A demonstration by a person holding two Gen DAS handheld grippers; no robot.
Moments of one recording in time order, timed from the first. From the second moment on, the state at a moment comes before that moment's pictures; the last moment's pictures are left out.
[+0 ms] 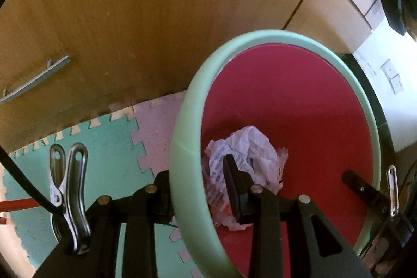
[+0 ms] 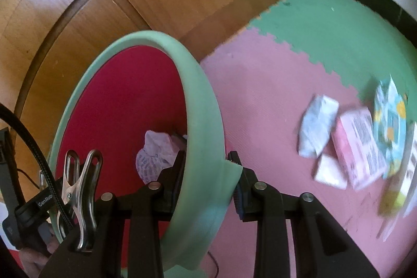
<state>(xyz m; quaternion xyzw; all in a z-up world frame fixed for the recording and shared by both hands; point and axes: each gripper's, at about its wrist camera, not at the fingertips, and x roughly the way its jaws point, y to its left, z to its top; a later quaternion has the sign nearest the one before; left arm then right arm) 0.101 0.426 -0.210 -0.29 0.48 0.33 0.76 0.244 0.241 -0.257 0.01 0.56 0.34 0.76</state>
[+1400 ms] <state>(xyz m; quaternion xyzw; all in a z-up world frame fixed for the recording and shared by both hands) 0.107 0.237 -0.095 -0.15 0.45 0.21 0.86 0.221 0.086 -0.185 0.06 0.47 0.33 0.82</state>
